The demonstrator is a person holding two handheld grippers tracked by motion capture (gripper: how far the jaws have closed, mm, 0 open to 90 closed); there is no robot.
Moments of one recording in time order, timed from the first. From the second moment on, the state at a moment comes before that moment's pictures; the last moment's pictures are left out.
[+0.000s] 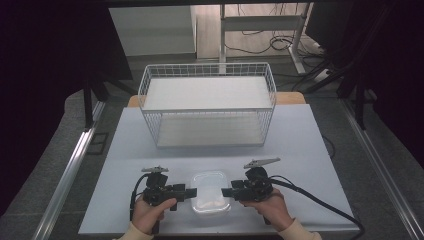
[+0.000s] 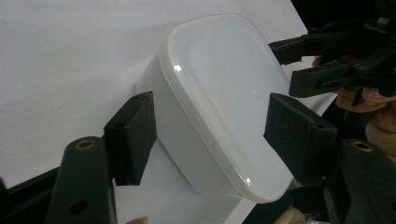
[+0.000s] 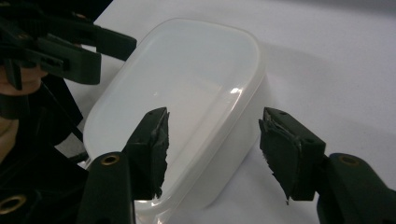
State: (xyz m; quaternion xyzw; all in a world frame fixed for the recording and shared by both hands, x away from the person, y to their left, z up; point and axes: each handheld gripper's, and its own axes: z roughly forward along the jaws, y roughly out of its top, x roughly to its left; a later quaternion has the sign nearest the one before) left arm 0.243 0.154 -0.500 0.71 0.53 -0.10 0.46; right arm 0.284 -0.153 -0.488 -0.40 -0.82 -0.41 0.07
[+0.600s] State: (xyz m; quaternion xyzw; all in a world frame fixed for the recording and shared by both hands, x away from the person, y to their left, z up) left arm 0.241 0.153 -0.507 0.68 0.55 -0.12 0.47; right arm 0.282 -0.156 -0.492 -0.45 -0.78 -0.43 0.12
